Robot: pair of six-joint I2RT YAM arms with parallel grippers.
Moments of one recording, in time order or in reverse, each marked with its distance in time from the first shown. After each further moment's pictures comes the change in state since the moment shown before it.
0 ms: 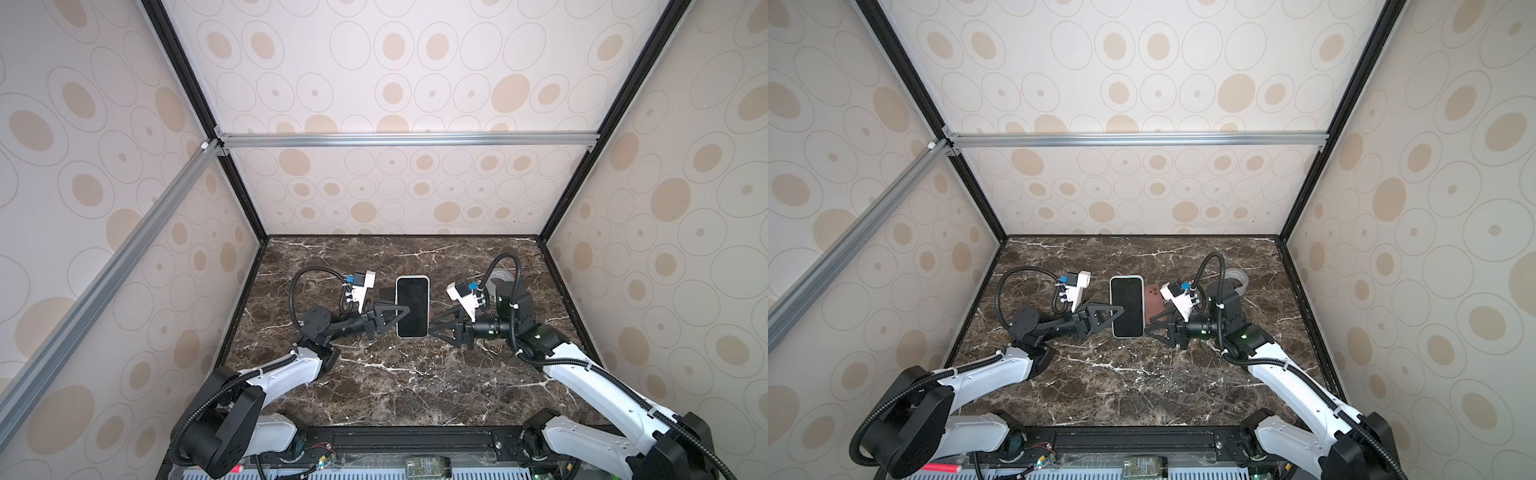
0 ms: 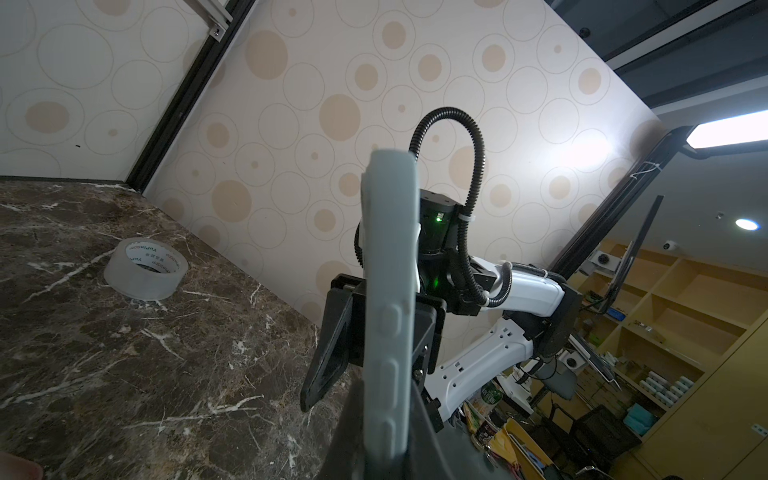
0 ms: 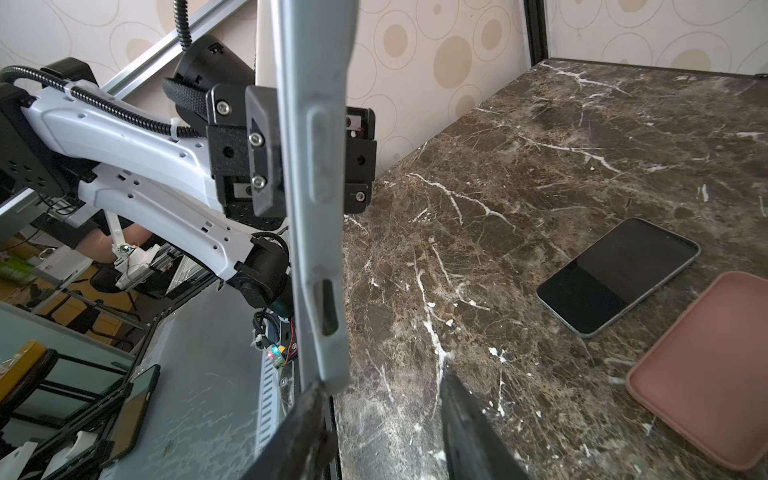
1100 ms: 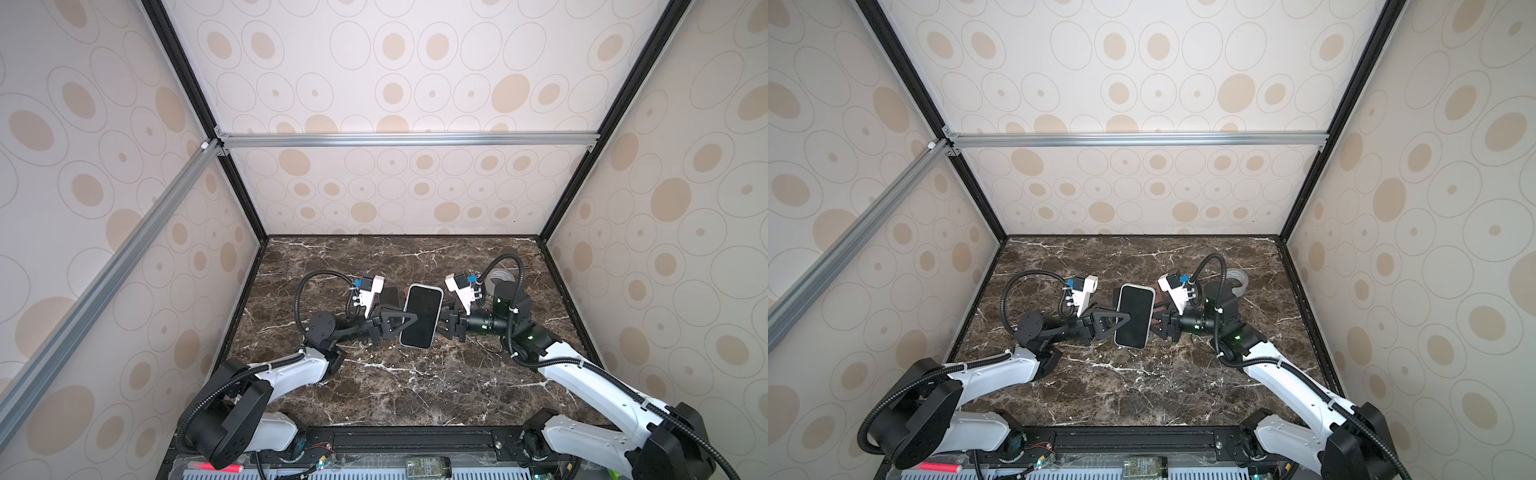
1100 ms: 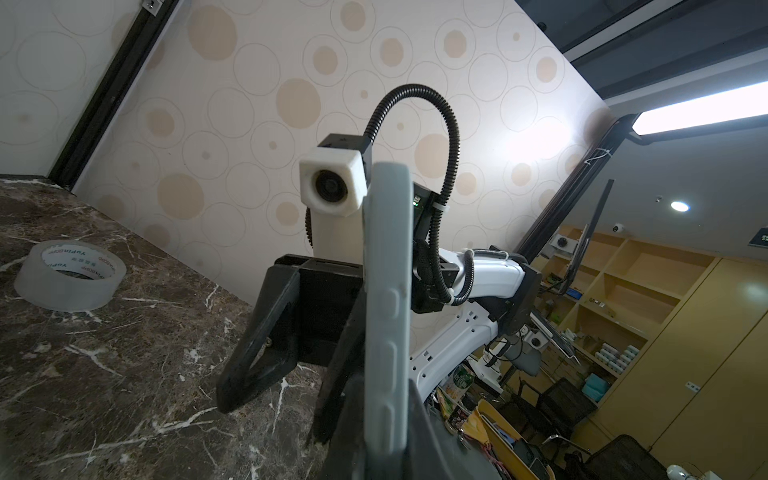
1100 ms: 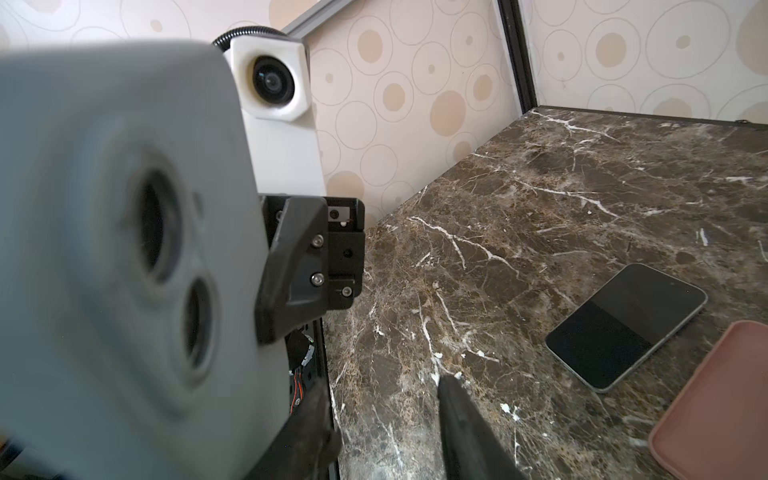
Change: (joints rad) left arm -0.049 0.046 0.001 0.143 0.008 -0.070; right arm 0.047 0.020 -0.016 0.197 0.064 0.153
